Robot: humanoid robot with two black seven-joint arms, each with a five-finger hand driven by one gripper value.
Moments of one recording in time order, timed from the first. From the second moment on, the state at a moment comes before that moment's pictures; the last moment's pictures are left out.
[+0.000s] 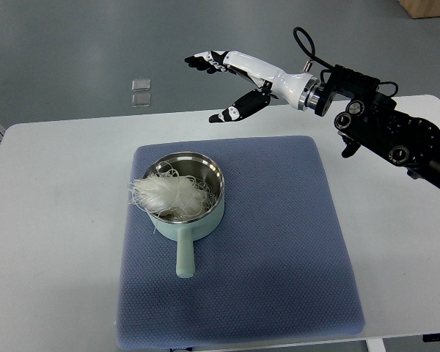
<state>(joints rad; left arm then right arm) -0.02 0.00 -0.04 -0.16 0.01 -0.01 0.16 0.99 -0.23 0.57 0.82 -1.12 0.19 0.46</state>
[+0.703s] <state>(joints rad) -0.02 0.00 -0.04 -0.16 0.01 -0.01 0.16 0.65 -0.08 0.76 0.66 -0.27 0.01 0.47</state>
